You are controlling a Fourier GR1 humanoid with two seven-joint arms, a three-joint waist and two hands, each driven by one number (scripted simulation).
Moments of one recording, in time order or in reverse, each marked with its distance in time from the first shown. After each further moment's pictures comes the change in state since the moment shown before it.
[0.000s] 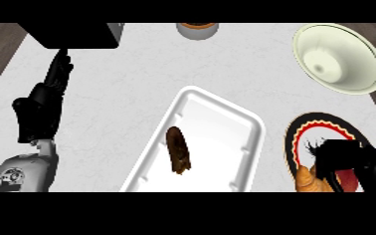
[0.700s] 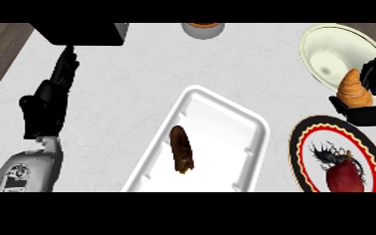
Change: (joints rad) left arm -0.023 -0.017 -0.007 0.011 -0.008 -0.015 -0.006; right arm -0.507 -0.134 -0.347 0.627 -0.159 -0.066 -0.077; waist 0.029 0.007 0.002
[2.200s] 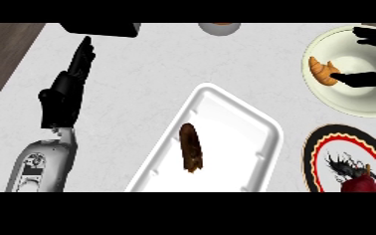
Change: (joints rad) left arm -0.070 -0.036 -0.037 0.038 -0.014 -0.010 -0.022; right arm -0.530 -0.221 -0.145 1.213 0.232 -0.312 -0.517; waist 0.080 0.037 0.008
